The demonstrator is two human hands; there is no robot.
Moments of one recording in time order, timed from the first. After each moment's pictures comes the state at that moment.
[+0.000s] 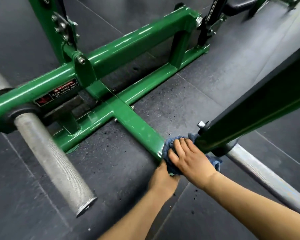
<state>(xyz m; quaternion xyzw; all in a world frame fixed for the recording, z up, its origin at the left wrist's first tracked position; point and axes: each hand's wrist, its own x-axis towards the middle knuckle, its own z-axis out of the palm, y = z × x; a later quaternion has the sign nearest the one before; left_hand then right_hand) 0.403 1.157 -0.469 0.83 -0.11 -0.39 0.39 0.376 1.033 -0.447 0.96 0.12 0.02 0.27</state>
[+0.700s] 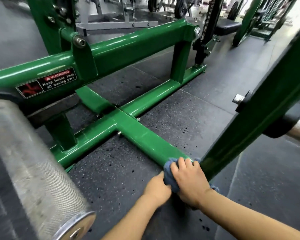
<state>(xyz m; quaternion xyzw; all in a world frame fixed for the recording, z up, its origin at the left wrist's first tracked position) 0.464 1.173 -0.636 0.85 -0.23 -0.36 0.32 0.407 1.061 -0.623 0.98 -0.06 -0.02 0.20</state>
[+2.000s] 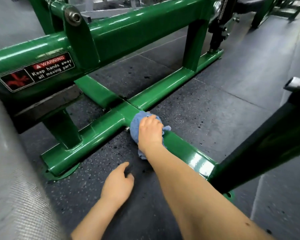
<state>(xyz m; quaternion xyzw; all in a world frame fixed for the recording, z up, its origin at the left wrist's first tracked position) 0.545 1.268 -0.664 0.91 -0.10 -0.23 0.32 0.622 1.117 -0.648 0.96 -0.23 -0.07 0.17</state>
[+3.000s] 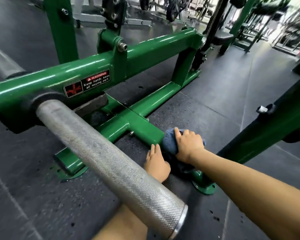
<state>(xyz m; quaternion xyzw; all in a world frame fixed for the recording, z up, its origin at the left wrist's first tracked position) 0.536 1.227 -0.606 0.86 -0.25 -0.26 0.36 0.514 1.099 -0.557 0.95 -0.24 -0.13 0.18</state>
